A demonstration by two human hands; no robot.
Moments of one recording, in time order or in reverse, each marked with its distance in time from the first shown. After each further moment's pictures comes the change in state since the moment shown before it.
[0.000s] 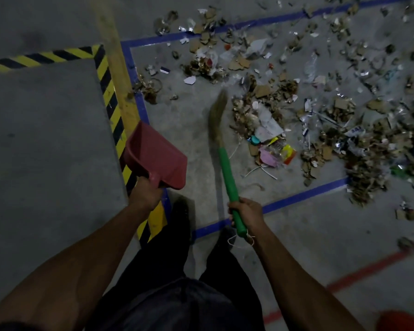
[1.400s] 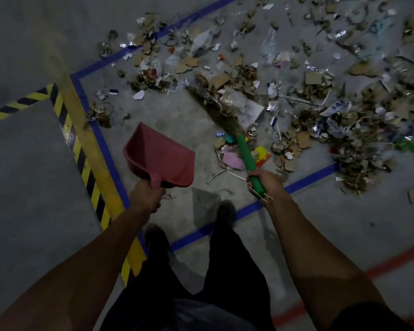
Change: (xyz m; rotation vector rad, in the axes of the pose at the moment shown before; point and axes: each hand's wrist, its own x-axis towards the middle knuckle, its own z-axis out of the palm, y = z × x) left_hand -0.062 0.244 0.257 0.059 0.018 0.010; right_hand 0.198 -0.147 -0.329 0.352 -0.014 0.191
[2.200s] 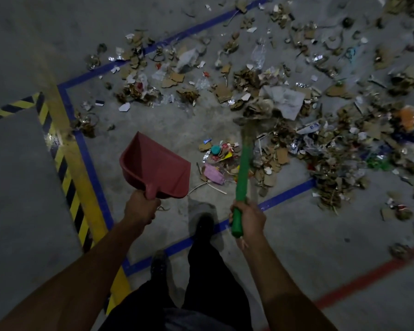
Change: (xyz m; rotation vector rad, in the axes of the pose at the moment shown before) left_hand -0.032 0.056 0.056 -0.067 -0.021 -0.020; right_hand -0.043 0.012 -0.052 0.115 0.080 -0.229
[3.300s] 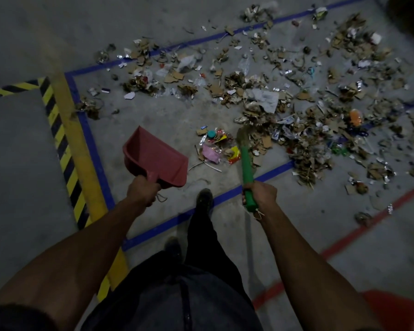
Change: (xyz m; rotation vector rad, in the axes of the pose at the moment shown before) left_hand -0.110 -0.198 -0.060 -0.102 -0.062 0.114; right_hand -0.148 0.127 -0.082 -0.237 0.100 -0.129
